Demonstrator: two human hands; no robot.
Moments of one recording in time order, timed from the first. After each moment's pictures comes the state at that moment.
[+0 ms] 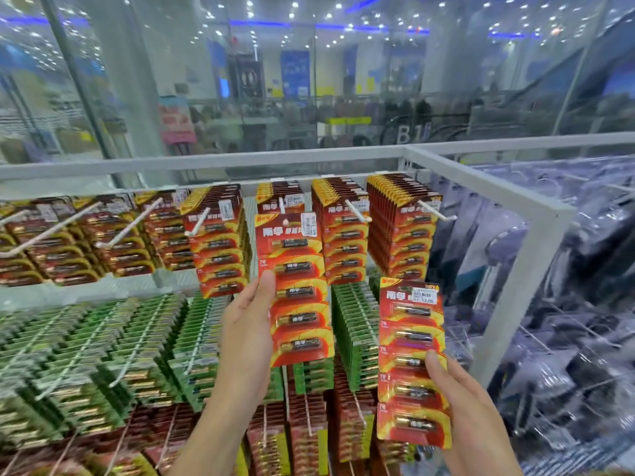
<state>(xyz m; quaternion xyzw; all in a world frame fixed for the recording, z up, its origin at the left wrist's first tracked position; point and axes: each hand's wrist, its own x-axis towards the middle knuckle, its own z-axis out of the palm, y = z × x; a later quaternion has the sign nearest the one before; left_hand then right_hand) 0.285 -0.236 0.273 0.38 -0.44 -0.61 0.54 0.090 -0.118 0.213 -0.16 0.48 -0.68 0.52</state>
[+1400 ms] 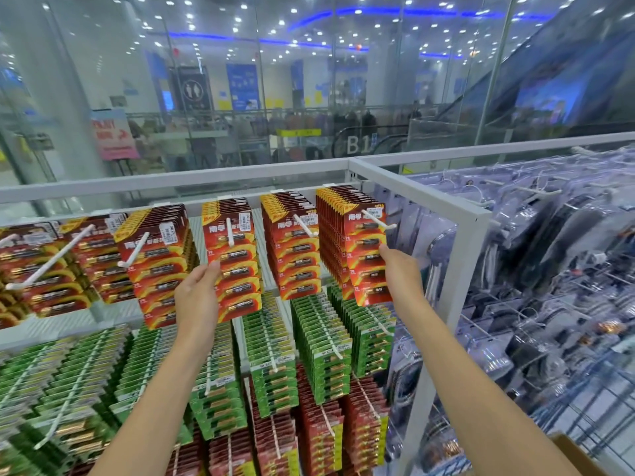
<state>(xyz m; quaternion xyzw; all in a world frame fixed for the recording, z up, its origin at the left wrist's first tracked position) 0.270 -0.351 0.258 0.45 -0.48 -0.51 0.55 0.000 -0.258 0.268 -0.24 0.66 -0.66 0.28</state>
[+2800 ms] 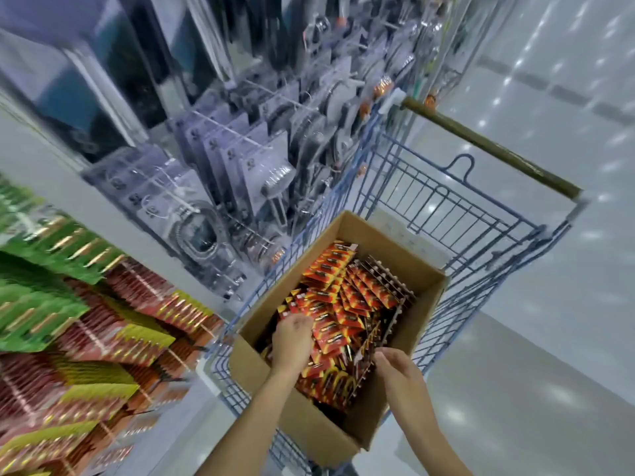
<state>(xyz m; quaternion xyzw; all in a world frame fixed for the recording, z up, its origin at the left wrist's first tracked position) -0.039 -0.041 -0.094 0.48 -0.63 -0.61 -0.07 -0.056 0.148 -0.045 0.18 0.81 -0.47 0.30</state>
